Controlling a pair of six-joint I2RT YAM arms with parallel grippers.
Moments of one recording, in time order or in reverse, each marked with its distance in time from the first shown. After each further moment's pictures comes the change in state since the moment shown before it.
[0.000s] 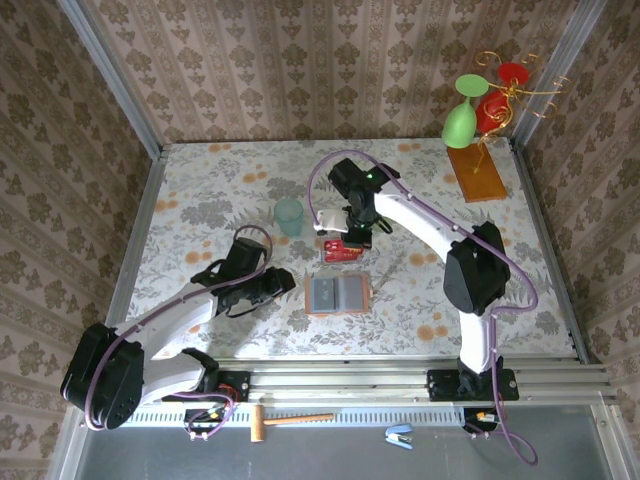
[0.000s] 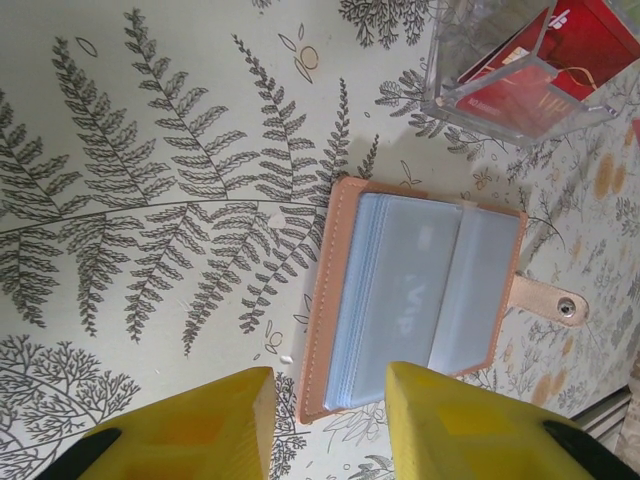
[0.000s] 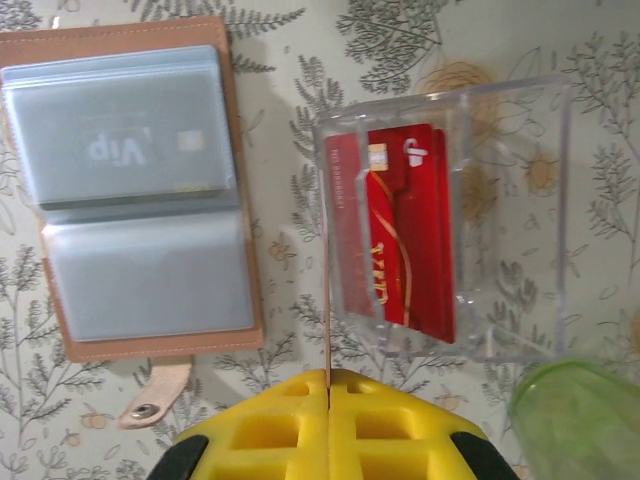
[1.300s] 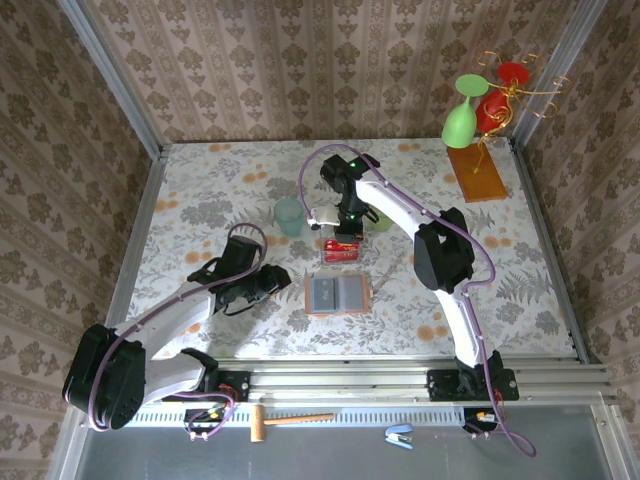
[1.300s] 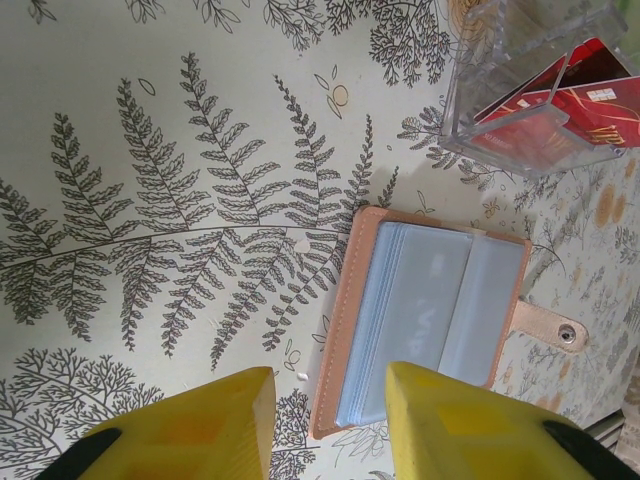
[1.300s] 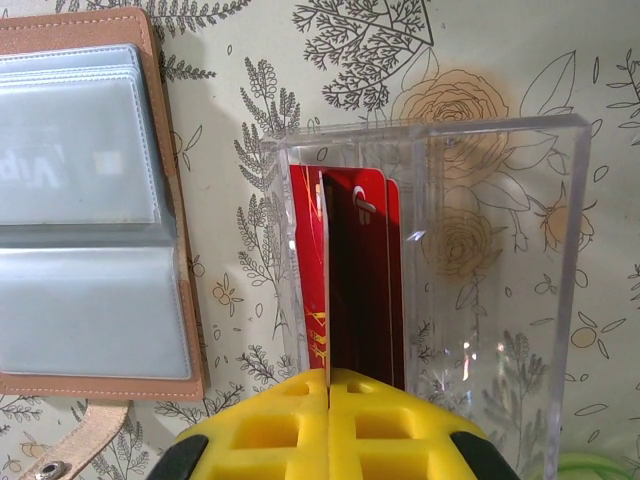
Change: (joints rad) left arm 0.052 0.001 0.004 -0.010 0.005 0.000; right arm -0.035 0.286 0.283 -0.142 -0.051 -0.065
